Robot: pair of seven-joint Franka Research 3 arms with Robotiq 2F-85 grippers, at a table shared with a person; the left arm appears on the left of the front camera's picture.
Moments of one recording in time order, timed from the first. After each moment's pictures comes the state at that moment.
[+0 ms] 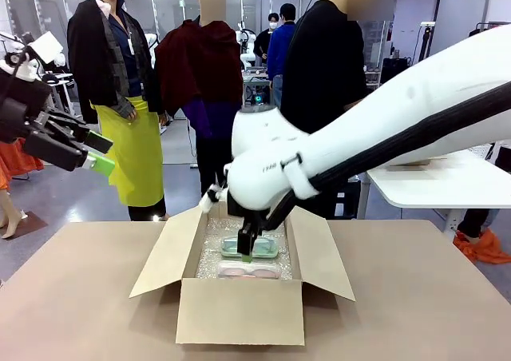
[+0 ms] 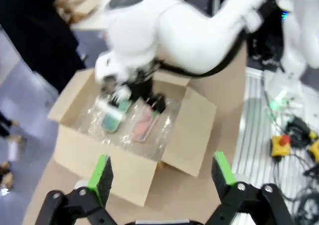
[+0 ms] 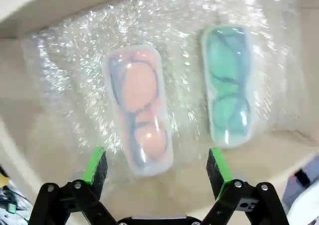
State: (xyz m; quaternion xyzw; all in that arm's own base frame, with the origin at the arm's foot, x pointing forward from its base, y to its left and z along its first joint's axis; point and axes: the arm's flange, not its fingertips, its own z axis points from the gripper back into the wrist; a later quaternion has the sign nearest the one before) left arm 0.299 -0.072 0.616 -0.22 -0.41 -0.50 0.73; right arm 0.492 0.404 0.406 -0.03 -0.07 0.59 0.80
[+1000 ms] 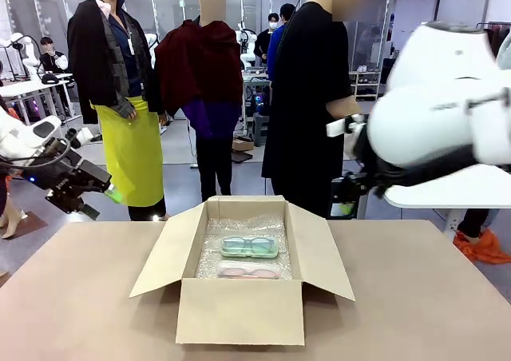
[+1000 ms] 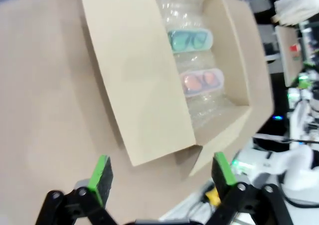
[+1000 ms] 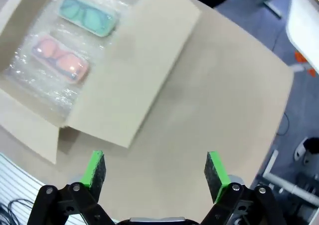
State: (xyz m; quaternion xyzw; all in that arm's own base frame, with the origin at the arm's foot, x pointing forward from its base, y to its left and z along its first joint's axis) left arm 0.459 0.003 0.473 -0.33 -0.14 -0.09 0.93; right arm 0.394 0.156 0.535 0.00 -0.21 0.21 0.95
